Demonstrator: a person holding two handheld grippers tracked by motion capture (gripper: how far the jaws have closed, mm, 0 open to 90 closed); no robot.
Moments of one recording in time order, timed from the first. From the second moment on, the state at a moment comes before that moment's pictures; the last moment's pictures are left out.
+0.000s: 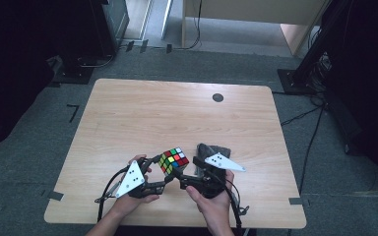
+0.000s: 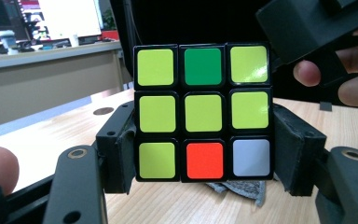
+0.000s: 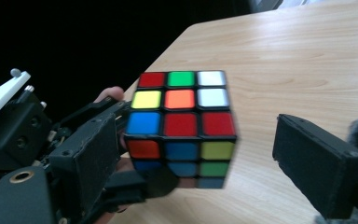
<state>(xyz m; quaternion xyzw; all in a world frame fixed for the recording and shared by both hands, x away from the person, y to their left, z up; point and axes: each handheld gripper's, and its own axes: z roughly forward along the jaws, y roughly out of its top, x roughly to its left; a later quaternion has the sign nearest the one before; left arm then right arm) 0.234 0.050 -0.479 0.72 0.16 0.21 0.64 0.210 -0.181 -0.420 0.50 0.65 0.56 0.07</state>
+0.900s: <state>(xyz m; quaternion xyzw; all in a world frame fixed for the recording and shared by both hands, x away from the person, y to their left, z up) 0.218 0.022 -0.472 0.76 0.13 0.26 0.58 0.197 -0.153 -0.428 0.49 0.70 0.48 0.18</state>
